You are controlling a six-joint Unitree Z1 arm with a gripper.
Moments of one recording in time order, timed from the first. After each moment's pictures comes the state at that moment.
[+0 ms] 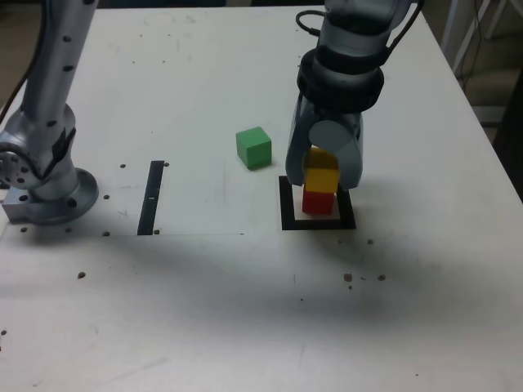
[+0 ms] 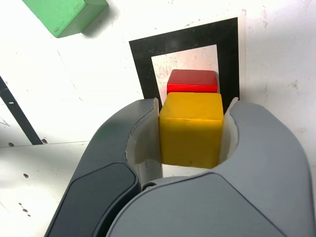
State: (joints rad) arm -0.14 2.09 -1.71 1.36 0.08 0.01
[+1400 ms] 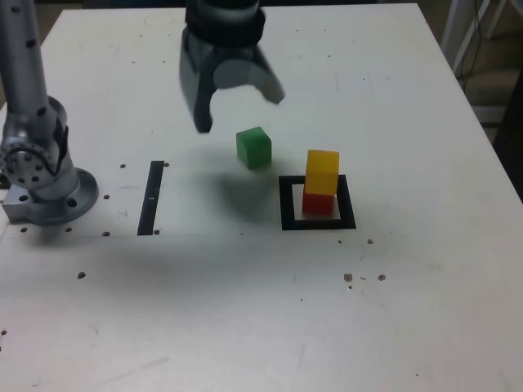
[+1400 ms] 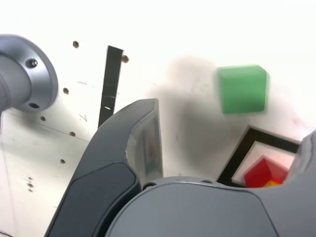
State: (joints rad) arm 0.14 1.75 -1.28 1.30 0.09 -0.24
